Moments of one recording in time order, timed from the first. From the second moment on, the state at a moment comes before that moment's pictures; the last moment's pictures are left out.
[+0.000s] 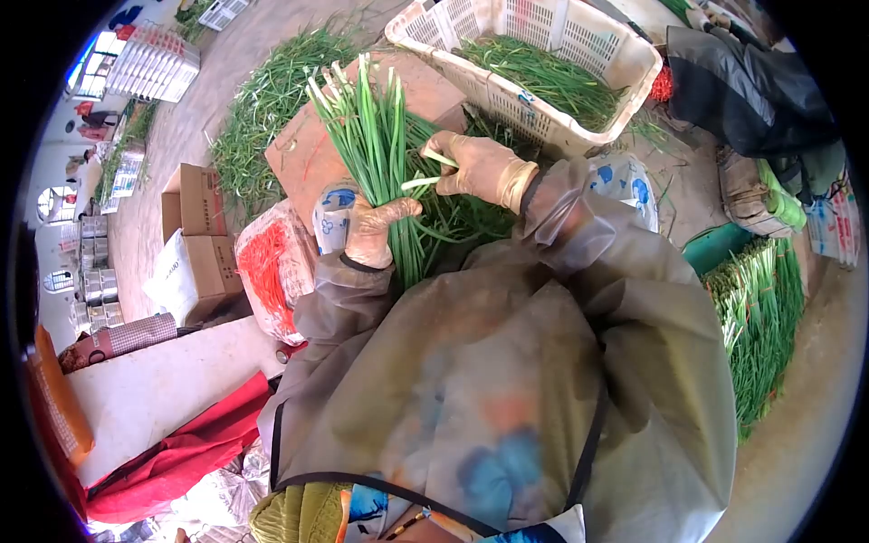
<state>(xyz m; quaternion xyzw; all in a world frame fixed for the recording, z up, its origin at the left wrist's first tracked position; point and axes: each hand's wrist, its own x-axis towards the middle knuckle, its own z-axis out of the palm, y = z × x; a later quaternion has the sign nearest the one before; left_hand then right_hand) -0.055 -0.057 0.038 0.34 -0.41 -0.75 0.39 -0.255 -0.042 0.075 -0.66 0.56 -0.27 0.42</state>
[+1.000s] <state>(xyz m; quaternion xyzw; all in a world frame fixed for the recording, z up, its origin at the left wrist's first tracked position) -0.024 -0.037 0.024 0.27 -0.33 -0.83 0.36 -0.274 -0.069 0.048 -0.44 0.52 -0.48 0.55</state>
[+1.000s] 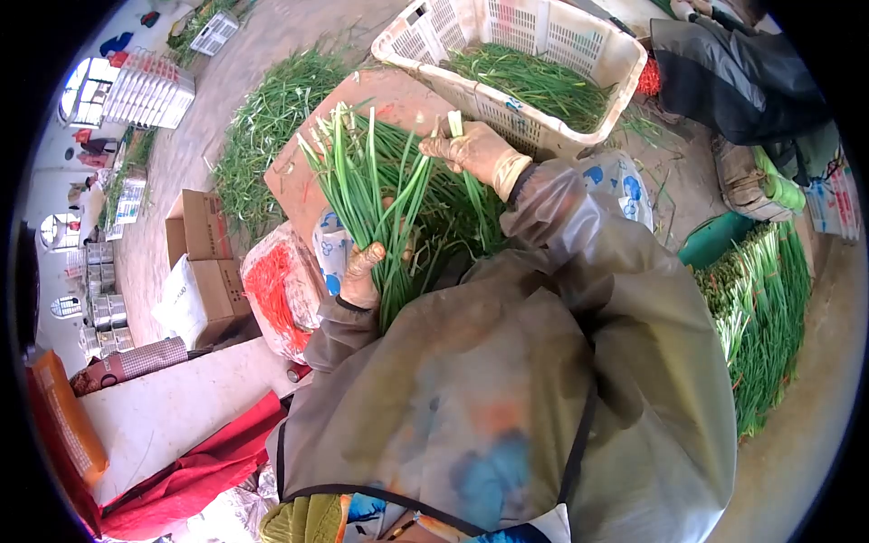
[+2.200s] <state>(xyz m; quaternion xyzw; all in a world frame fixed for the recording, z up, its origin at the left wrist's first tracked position) 0.000 -0.025 0.001 0.25 -0.36 -0.85 0.28 -0.275 -0.037 0.049 -0.40 0.53 -0.48 0.58</state>
